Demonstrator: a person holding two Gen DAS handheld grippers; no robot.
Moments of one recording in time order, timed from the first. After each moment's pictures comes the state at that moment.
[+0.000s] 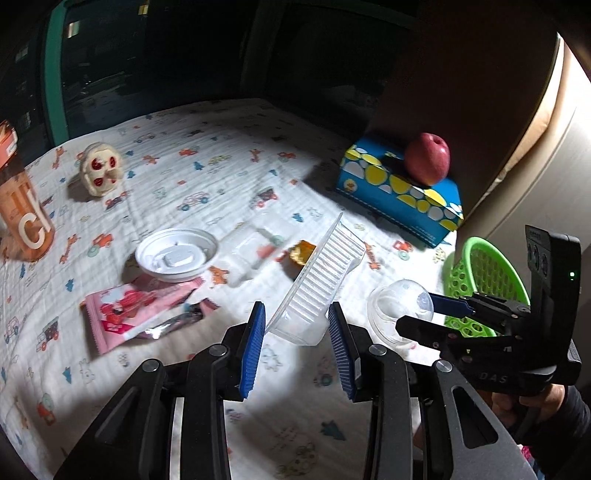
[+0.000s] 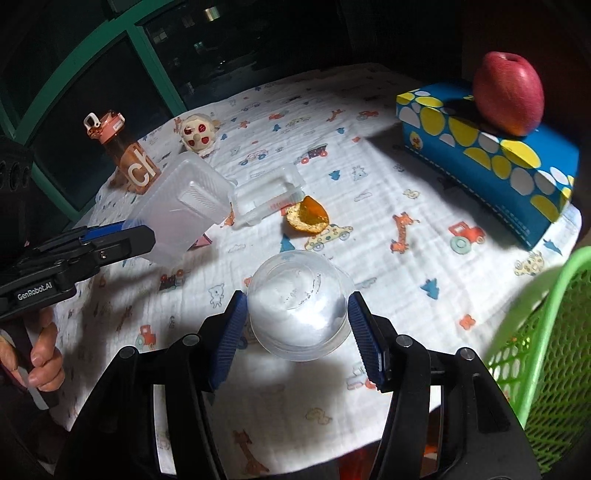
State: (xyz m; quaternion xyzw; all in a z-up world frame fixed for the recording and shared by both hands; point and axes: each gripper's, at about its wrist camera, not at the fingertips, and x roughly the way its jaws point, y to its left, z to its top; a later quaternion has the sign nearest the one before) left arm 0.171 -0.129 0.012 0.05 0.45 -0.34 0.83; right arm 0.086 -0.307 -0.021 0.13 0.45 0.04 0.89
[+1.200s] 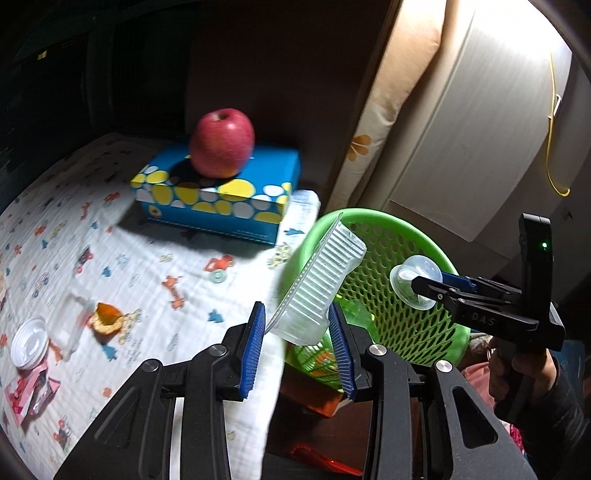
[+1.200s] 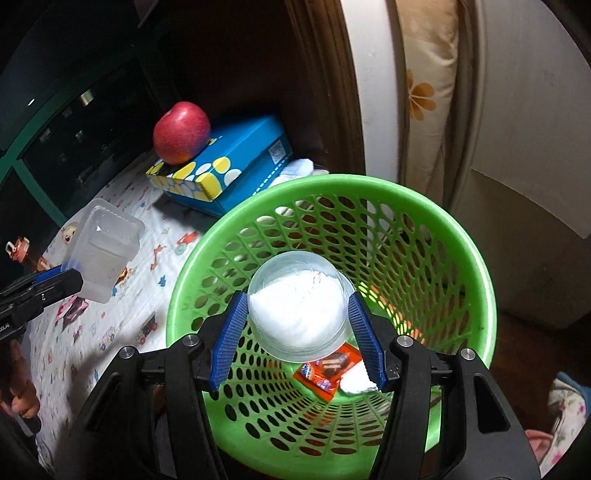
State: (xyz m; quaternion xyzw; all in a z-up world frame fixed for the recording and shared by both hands) left arm 0.069 -0.317 0.040 0.14 0.41 -0.50 0.75; right arm -0.089 -0.505 -0.011 0.23 0.38 -0.22 0.87
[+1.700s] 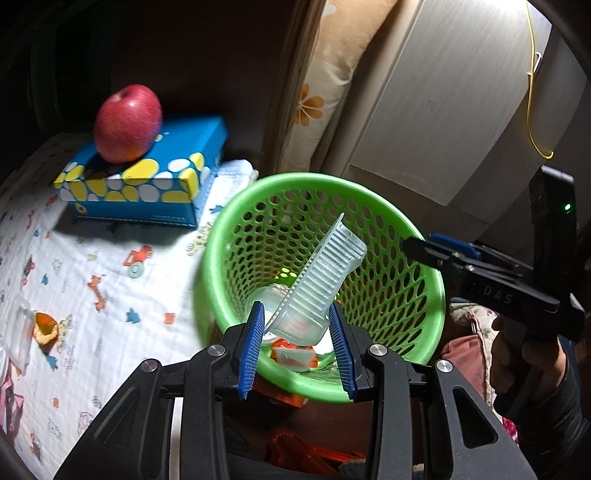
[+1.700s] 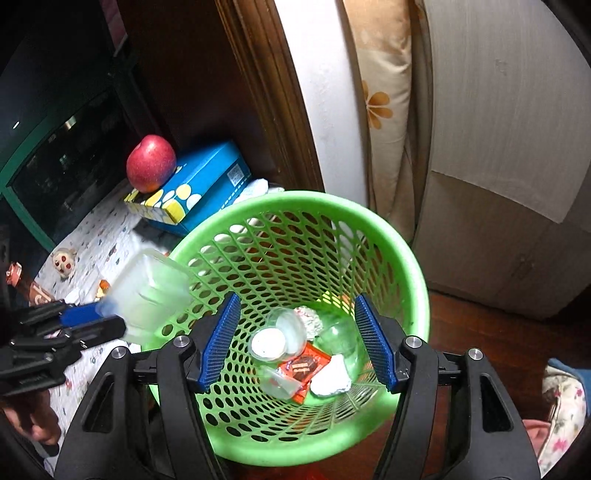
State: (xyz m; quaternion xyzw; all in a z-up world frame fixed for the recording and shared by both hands) left arm 0.023 -0.379 0.013 0.18 0.44 -0.54 0.70; right arm -0.132 -0.525 0.003 0.24 0.34 -0.26 0.87
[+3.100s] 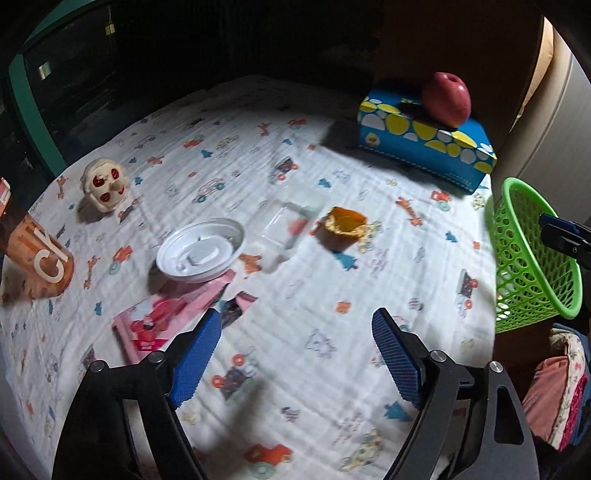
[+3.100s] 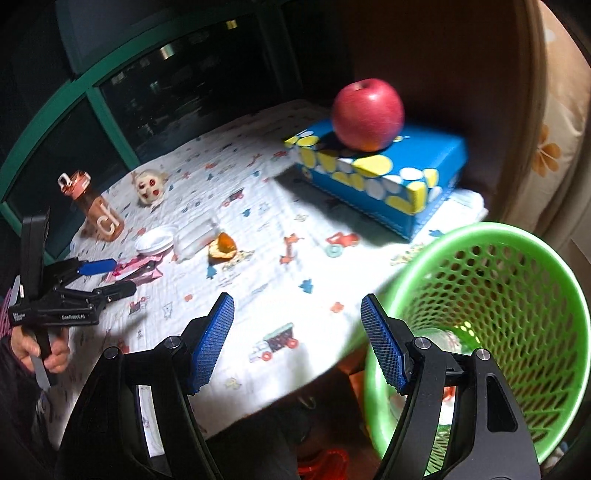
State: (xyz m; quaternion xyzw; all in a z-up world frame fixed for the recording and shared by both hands) left arm 0.201 -0.126 -0.009 0.18 0.47 -0.31 0.81; right arm 0.036 -0.373 0.012 0.15 0.40 -0.05 0.90
